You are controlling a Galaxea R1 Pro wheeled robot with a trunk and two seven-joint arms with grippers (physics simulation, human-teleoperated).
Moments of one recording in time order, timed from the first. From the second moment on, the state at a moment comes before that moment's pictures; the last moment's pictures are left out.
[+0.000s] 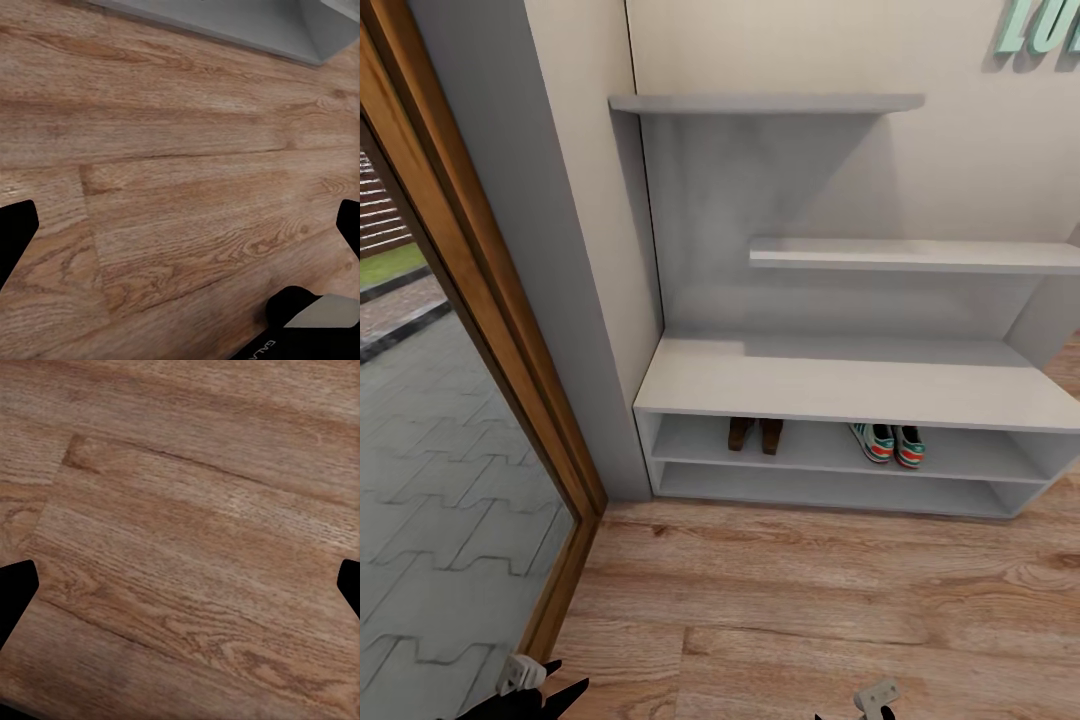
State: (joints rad) left arm -0.30 0.23 0.41 -0.45 -0.10 -0.13 -1.09; right arm -0.41 -0.08 0.02 -0.03 0.09 -0.45 0.31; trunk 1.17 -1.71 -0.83
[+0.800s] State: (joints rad) left arm -0.30 0.23 0.41 -0.45 -0.10 -0.13 -1.09; right arm -0.41 -0.08 0.02 -0.03 0.09 -0.45 0.31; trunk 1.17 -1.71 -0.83
